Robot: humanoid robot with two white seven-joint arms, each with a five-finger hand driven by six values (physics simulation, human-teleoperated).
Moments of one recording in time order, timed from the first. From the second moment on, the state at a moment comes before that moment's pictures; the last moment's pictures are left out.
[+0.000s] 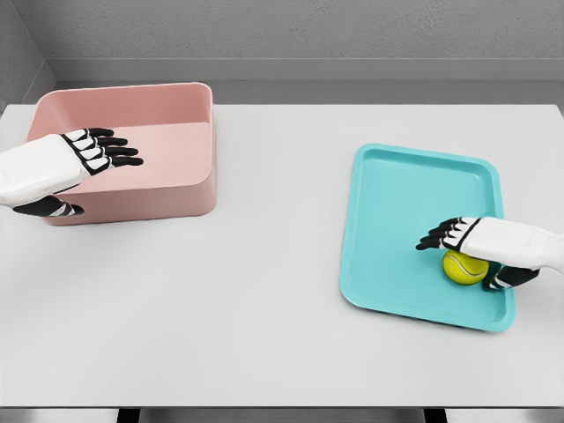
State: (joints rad) left arm -0.39 1.15 -0.52 -1.66 -0.39 -0.61 -0.08; right arm -0.29 -1.12 0.59 -1.59 0.25 -0.61 0.37
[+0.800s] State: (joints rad) left arm -0.39 1.15 -0.52 -1.67 -0.39 -0.61 -0.09; right arm -0.29 -1.09 0.59 -1.54 0.28 -0.61 0.37
